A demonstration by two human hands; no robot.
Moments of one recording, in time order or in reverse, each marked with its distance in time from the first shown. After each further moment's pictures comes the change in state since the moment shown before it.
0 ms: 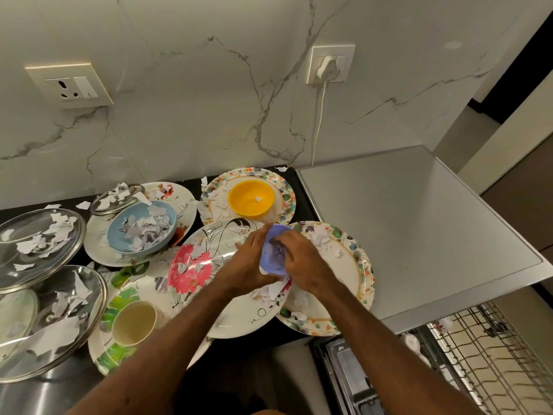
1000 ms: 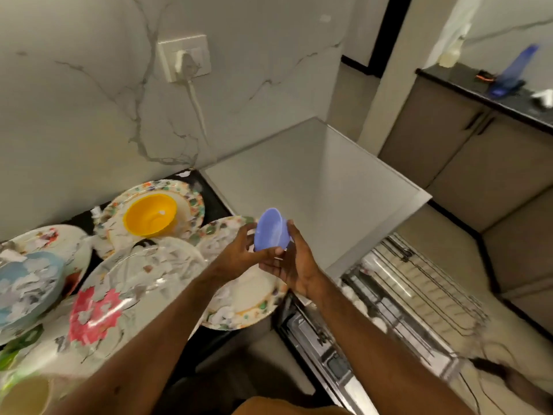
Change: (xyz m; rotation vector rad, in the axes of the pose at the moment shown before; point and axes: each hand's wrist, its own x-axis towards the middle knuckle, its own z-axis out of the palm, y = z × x) left_hand 0.071 0.127 0.095 -0.391 -0.282 -0.190; right_hand -0.100 0.069 -0.101 1.470 0.298 0.879
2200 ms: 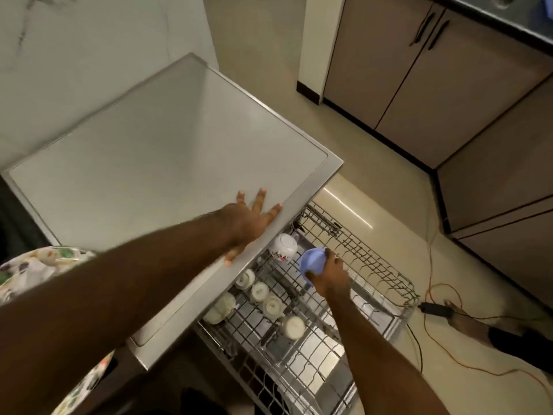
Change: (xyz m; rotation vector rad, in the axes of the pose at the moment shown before) left_hand 0.256 0.147 0.305 1.562 -0.771 0.005; right_hand 0.094 -0.039 -0.482 -1.174 0.672 0.085
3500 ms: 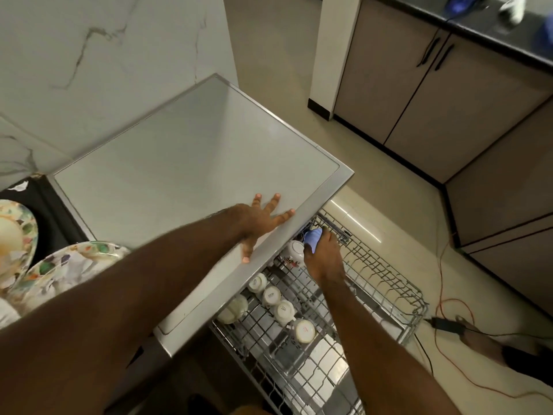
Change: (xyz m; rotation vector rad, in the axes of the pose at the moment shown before) left_hand -0.006 -0.023 0.004 -0.012 0.011 0.053; right_hand -0.036 -0.103 -0.035 -0.033 0.165 -0.224
